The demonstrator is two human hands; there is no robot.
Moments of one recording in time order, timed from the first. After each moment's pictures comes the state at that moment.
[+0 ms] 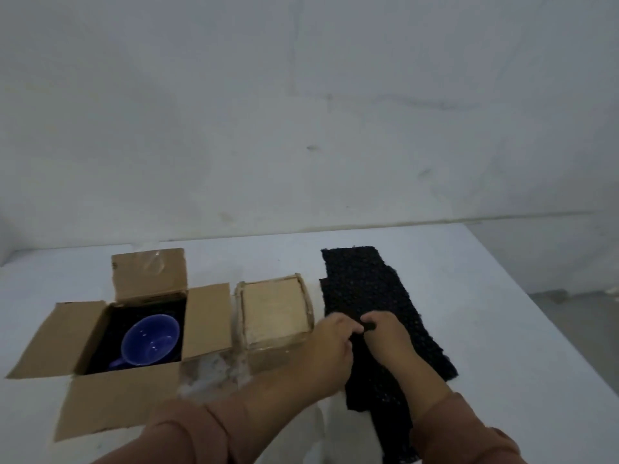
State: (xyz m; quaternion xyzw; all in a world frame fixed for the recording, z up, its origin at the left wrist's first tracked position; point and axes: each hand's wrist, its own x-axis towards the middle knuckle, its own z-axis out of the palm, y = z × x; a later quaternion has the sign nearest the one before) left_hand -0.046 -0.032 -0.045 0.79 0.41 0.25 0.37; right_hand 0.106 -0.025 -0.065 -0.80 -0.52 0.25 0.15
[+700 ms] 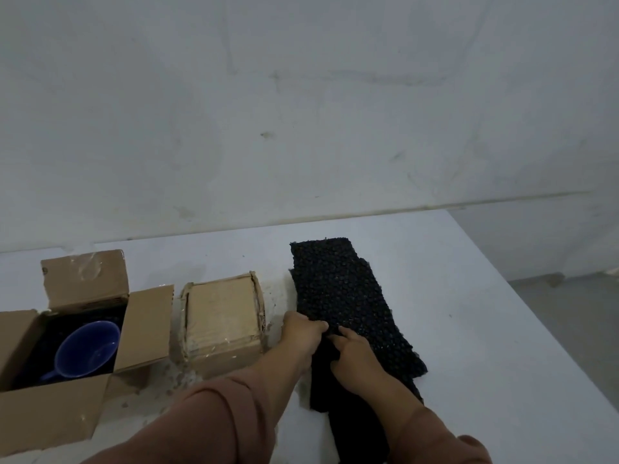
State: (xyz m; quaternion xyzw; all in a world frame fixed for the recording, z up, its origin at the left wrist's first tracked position) left_hand 0.038 0.007 -0.079 0.32 0.66 0.24 0.63; right_hand 0.140 -0.043 -0.108 -0.72 -0.61 0.34 0.05
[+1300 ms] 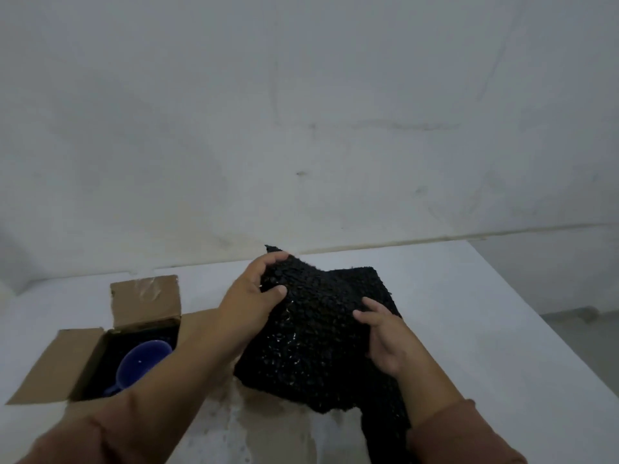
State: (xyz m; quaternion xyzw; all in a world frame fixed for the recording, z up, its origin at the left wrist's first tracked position) left_hand -0.100 0.014 0.055 0.59 0.51 0.39 0.49; right_hand 0.118 -0.007 -0.016 -0.54 -0.17 0.65 0.50
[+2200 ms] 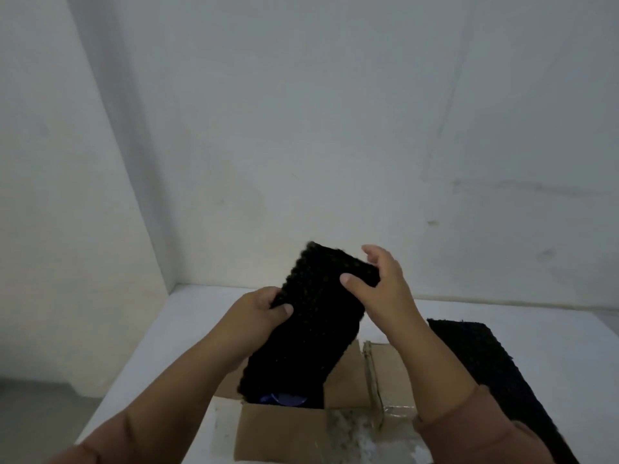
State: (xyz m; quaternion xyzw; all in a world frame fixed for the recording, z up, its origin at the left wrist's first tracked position) left_hand -0.334 0.010 0.087 0.58 0.60 0.33 0.45; right_hand -0.128 0.039 0.100 -0.56 -0.63 0.33 0.43
